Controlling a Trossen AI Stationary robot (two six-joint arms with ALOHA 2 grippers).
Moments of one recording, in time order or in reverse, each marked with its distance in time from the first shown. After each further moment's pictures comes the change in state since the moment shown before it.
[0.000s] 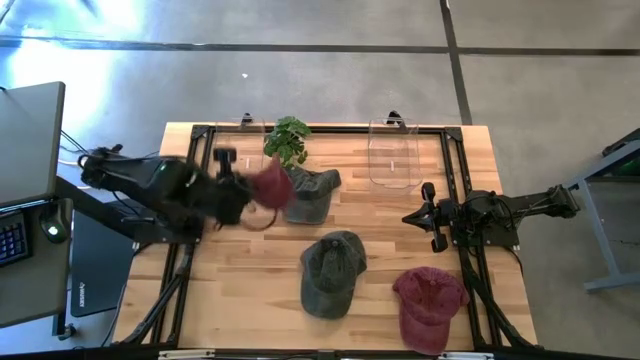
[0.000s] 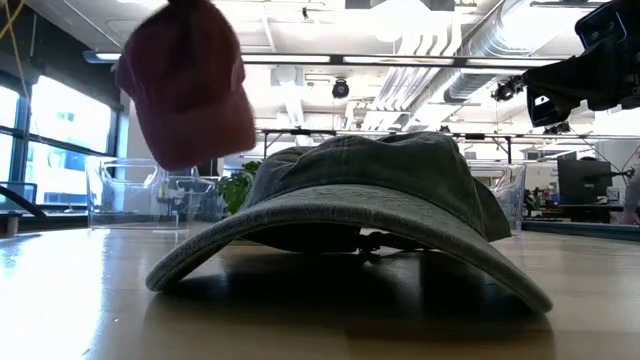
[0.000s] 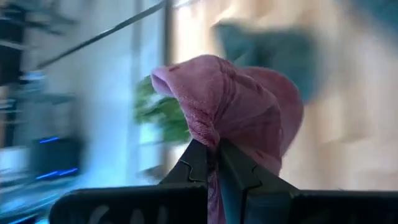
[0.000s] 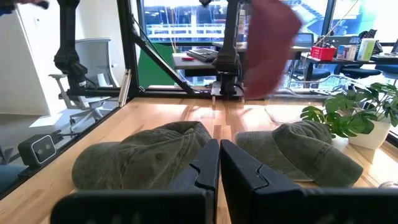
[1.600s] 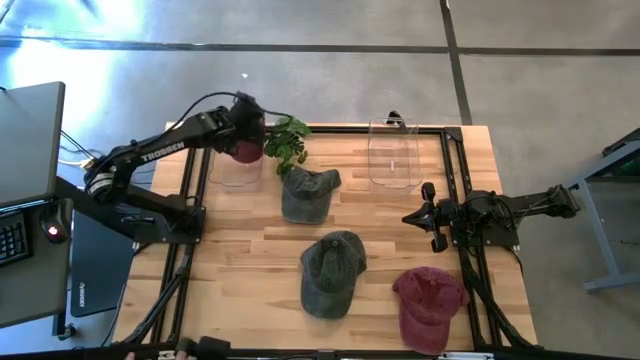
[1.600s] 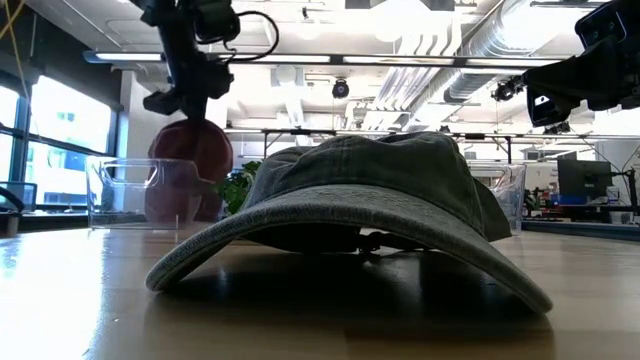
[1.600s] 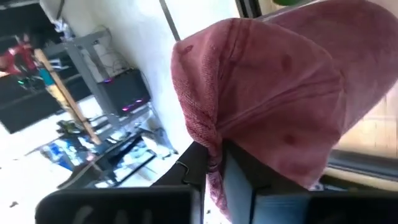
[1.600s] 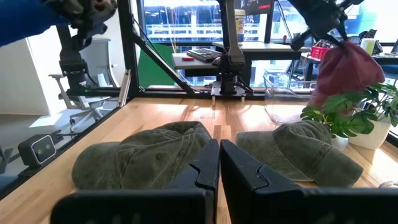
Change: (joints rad) left arm 0.953 0.037 -0.414 0.731 0.065 1.252; right arm 0.000 0.000 0.000 0.000 0.000 0.000
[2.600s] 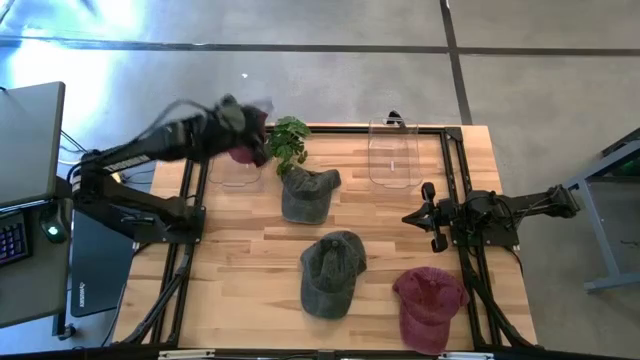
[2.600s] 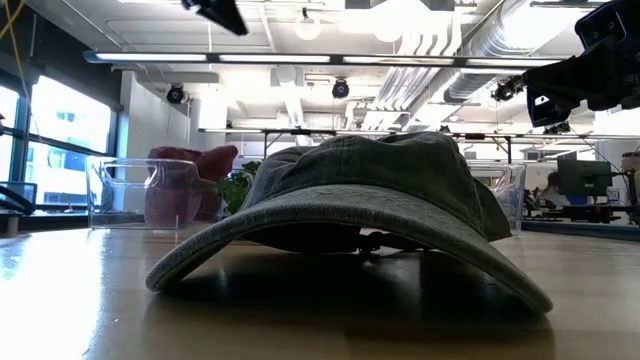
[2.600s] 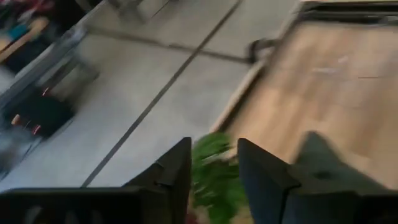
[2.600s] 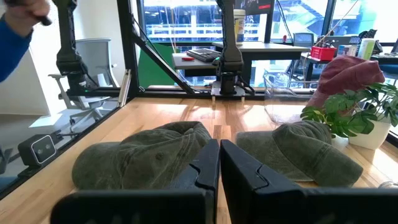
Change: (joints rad) left arm -0.414 -0.138 0.240 -0.003 0.120 -1.122; right arm 0.000 0.000 0.000 0.000 0.000 0.000
